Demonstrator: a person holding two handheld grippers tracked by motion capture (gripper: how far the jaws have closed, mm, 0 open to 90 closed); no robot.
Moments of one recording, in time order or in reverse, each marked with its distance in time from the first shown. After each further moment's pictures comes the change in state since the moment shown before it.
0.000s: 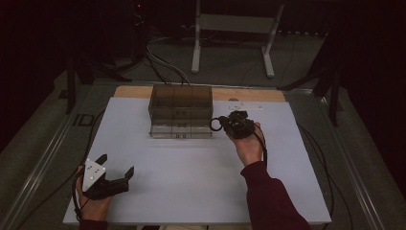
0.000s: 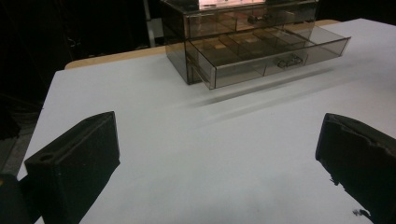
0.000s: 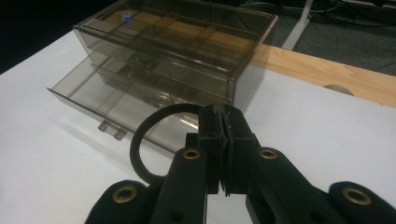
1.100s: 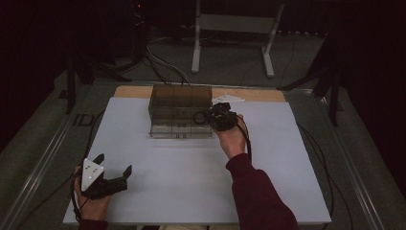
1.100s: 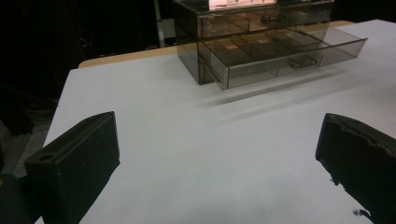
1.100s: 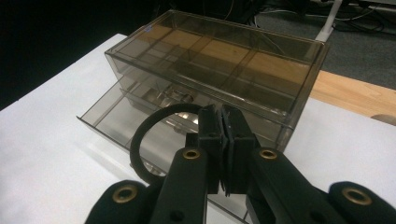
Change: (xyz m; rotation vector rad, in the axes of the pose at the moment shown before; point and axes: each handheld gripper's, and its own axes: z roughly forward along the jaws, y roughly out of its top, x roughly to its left) left arm 0.003 -0.001 0.000 -0.004 0.043 -0.012; right arm 0.028 0.027 0.032 -0.018 0.063 -0.005
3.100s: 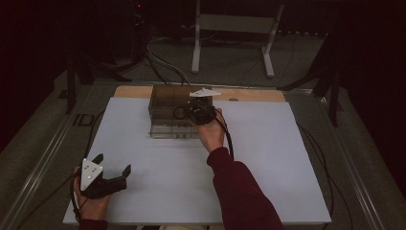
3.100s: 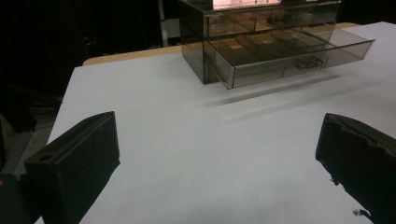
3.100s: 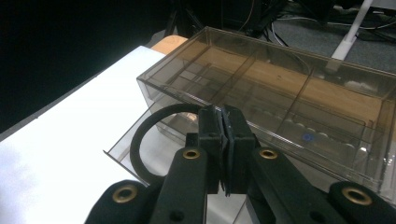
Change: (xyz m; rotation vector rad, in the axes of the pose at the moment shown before) left arm 0.002 -0.002 0.001 -0.002 0.009 -0.011; right arm 0.038 0.023 0.043 -0.014 0.047 -0.015
